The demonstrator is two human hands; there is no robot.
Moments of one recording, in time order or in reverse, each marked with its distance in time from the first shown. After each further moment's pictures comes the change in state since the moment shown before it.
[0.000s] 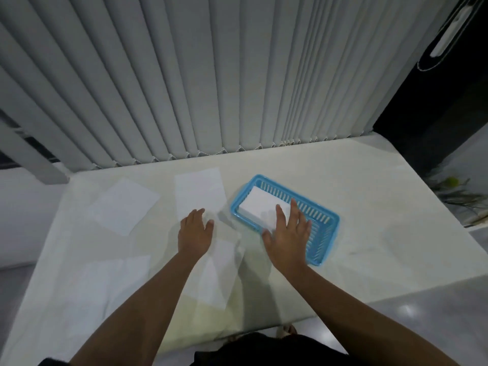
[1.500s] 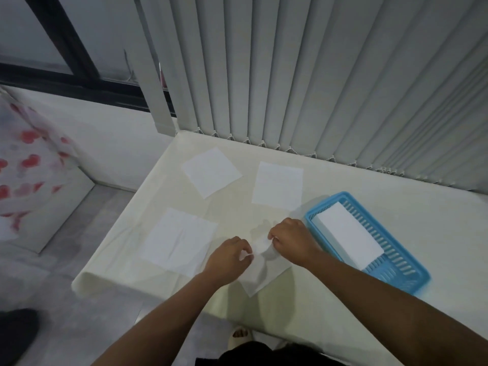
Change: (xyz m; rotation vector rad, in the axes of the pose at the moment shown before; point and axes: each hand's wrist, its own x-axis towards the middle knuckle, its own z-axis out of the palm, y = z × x) left_hand -0.093 -0.081 -0.022 -0.079 -0.054 0.017; right_hand 0.027 -0.105 0.039 -0.170 -0.461 -0.922
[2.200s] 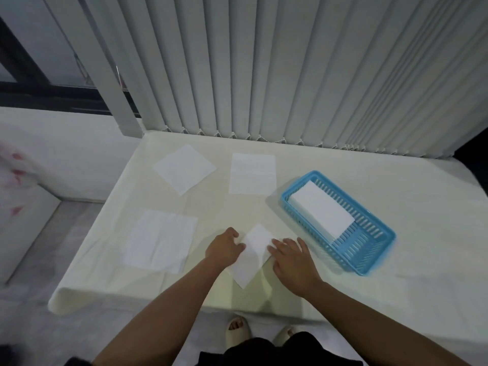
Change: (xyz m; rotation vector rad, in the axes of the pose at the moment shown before) left_hand 0.019 0.022 0.021 -0.031 -0.200 -0.291; right_hand -0.104 -0.004 0.069 -0.155 0.050 0.211
